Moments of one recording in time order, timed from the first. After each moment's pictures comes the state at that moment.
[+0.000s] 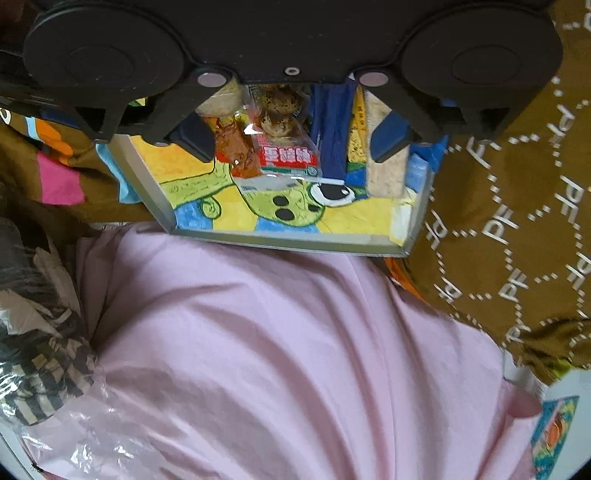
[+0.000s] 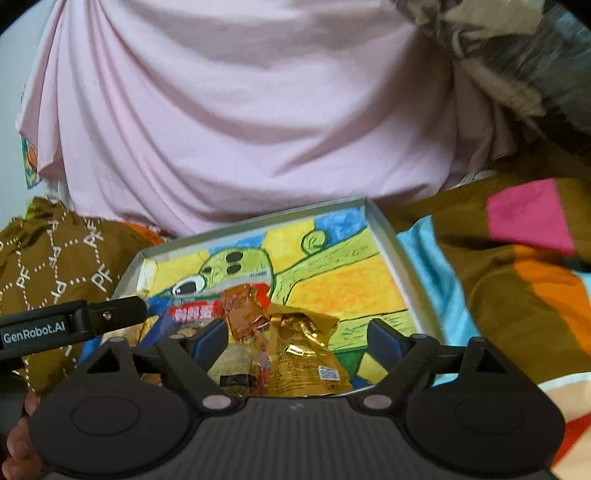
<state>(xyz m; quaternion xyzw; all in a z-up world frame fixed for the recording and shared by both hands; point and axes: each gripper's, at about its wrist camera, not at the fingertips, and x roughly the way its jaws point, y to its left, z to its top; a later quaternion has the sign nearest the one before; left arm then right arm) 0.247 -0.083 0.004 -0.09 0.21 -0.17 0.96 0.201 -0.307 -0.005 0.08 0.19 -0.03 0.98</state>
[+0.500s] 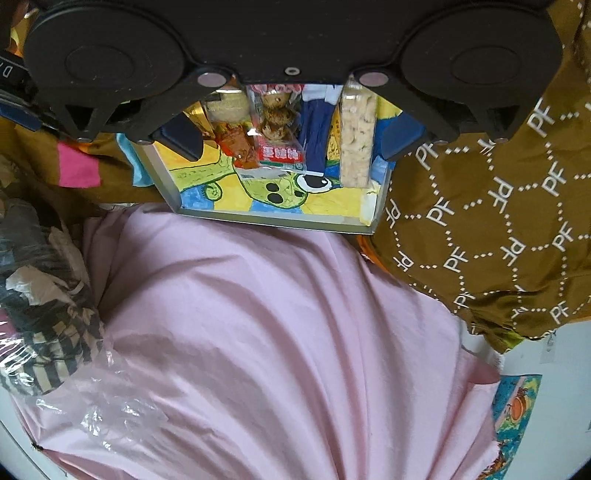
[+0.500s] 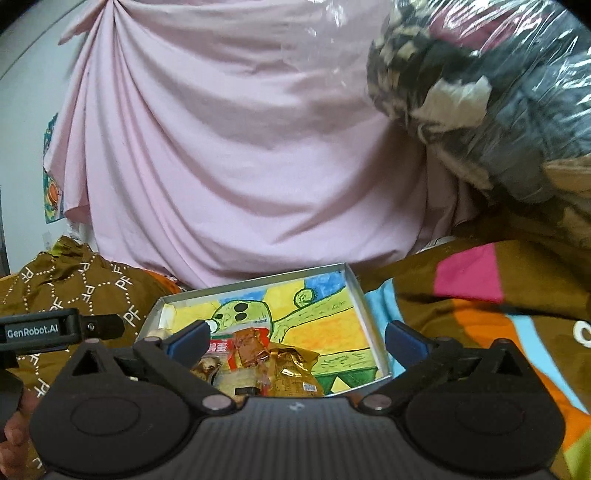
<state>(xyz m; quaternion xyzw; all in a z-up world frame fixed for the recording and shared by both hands) 0.172 -0.060 0.039 -0.10 0.19 -0.13 0.97 0.111 -0.299 0.033 0.06 0.11 -0.04 0.99</state>
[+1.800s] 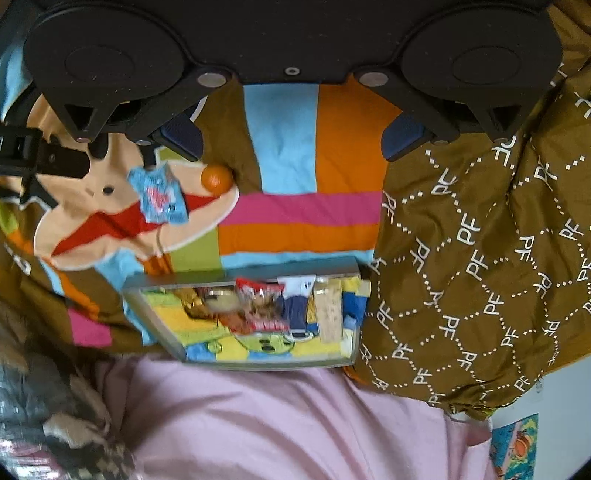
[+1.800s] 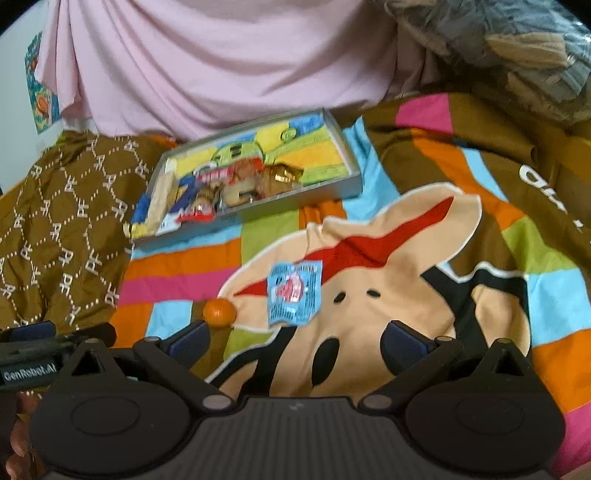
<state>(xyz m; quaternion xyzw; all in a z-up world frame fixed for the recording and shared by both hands) 0.049 -0.050 -0.022 0.01 0.34 -0.12 0.93 0.013 -0.278 -0.011 0.09 0.34 -0.05 0.94</state>
